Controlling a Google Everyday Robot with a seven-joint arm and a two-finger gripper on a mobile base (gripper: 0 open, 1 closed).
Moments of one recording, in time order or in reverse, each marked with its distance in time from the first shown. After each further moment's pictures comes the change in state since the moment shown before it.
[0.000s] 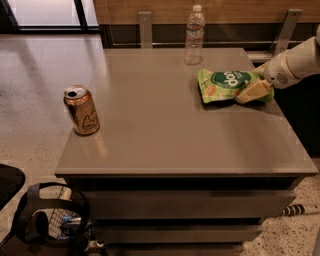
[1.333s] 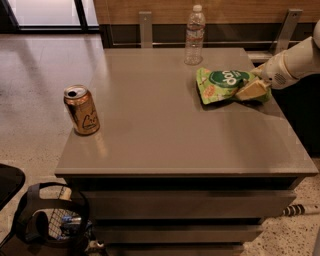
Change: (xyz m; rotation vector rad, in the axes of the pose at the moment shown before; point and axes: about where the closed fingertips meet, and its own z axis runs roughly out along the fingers) arm 0.000 0.009 -0.002 -0.025 0.009 -0.001
